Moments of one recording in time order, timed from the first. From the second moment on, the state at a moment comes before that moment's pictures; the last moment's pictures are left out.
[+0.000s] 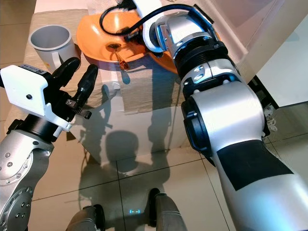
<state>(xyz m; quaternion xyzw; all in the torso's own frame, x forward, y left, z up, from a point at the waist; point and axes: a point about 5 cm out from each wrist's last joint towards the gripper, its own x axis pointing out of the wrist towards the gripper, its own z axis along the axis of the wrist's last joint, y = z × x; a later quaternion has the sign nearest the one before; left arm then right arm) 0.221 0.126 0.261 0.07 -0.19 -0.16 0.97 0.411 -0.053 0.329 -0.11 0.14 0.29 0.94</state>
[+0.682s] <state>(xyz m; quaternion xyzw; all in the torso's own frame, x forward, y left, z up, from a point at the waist) 0.243 0.166 0.258 0.03 -0.19 0.00 0.98 0.396 -0.070 0.358 0.20 -0.20 0.27 0.92</state>
